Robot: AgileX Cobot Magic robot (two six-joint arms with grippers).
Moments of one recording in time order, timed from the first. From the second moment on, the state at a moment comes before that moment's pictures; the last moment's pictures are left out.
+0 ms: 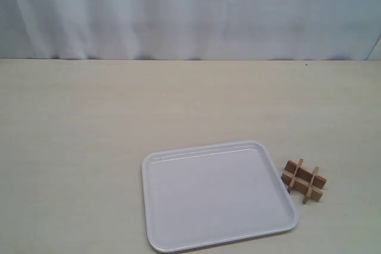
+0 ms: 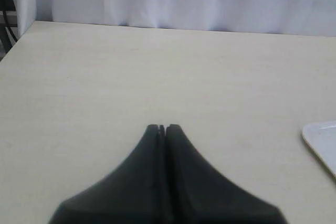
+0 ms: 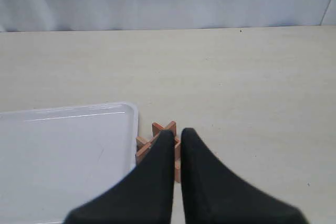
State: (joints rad) left arm -0.08 0.00 0.00 0.03 0.36 -0.10; right arm -0.08 0.00 0.00 0.02 0.35 0.02
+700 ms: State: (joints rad) left arm -0.08 0.00 0.00 0.03 0.36 -0.10; right arm -0.08 0.00 0.00 0.02 0.31 0.02
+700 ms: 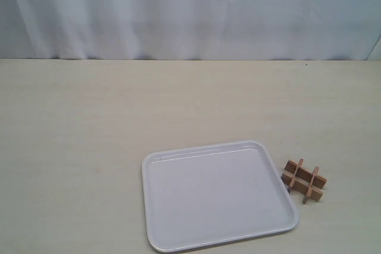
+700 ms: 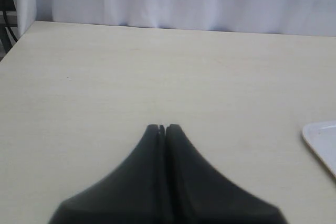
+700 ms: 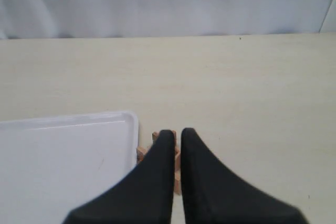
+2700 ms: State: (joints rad) left arm -0.08 0.00 0.00 0.03 0.36 -0.10; right arm 0.13 1.45 -0.88 -0.33 0.59 0.14
